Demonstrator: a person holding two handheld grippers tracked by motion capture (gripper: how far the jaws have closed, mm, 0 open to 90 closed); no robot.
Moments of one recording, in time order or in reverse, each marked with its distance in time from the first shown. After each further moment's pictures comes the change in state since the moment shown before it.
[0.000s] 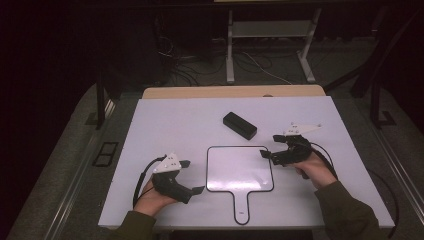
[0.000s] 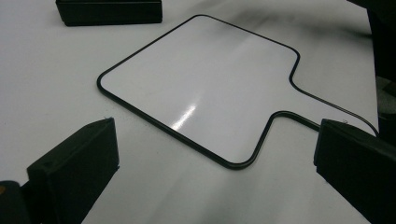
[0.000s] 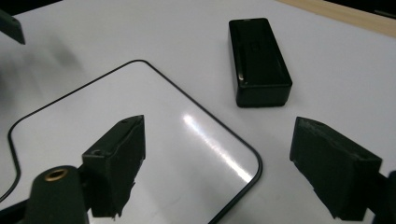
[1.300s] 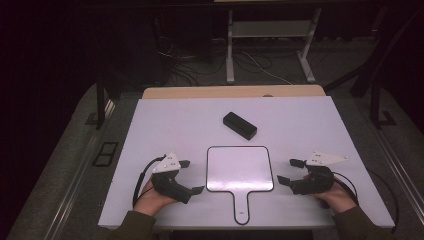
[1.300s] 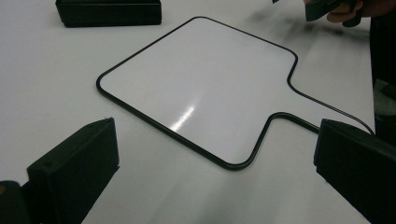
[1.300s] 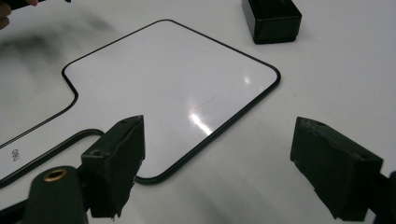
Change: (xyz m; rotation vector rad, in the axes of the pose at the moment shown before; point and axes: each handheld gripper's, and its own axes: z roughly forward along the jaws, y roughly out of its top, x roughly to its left) left arm 0.000 0.000 -0.002 0.005 -0.006 0.000; right arm 0.021 -0.069 -0.052 -0.029 0.012 0.029
